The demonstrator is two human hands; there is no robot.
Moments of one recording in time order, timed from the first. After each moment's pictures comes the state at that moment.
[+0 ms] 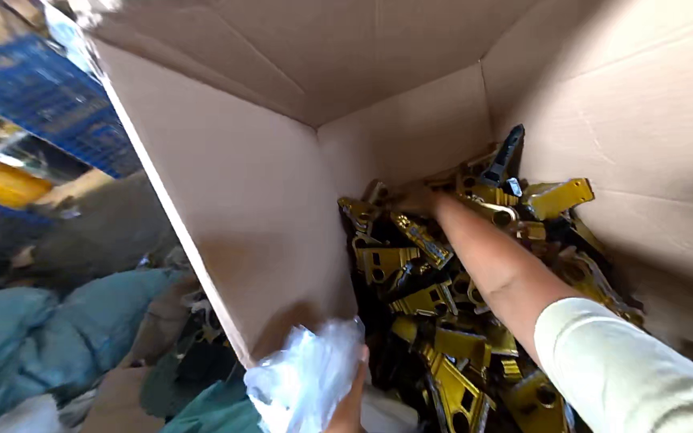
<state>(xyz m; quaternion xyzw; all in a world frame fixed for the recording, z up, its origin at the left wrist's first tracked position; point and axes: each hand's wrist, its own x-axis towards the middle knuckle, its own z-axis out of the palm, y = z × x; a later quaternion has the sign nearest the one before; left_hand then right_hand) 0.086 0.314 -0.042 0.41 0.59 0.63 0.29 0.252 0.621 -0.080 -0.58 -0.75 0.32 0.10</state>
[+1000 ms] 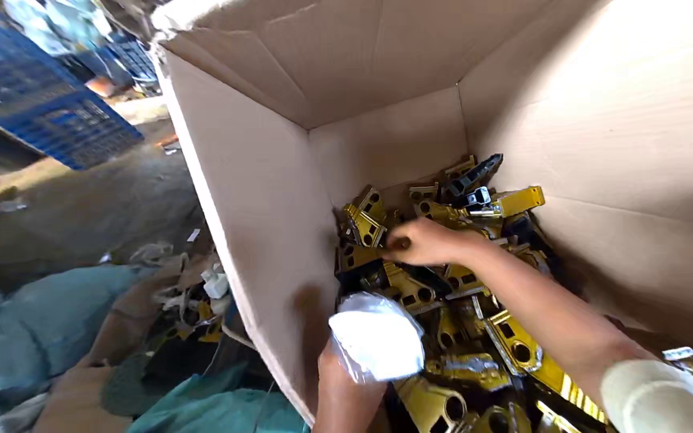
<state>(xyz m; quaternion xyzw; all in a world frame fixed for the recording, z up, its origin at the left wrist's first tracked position) 0.075 0.312 -0.067 0.67 0.60 0.42 0.11 0.265 0.481 -0.014 -0.46 -0.81 0.34 0.08</state>
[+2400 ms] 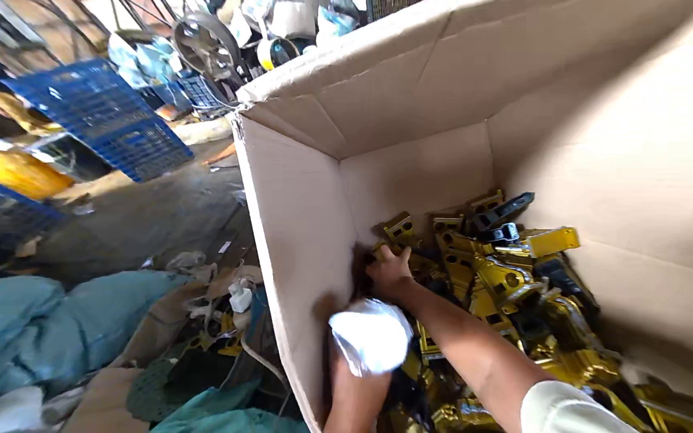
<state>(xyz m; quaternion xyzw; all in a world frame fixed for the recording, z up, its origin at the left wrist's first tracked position) 0.082 0.343 -0.068 0.64 0.63 0.44 0.09 0.166 0.532 -0.084 -0.49 -0.85 0.20 -0.06</state>
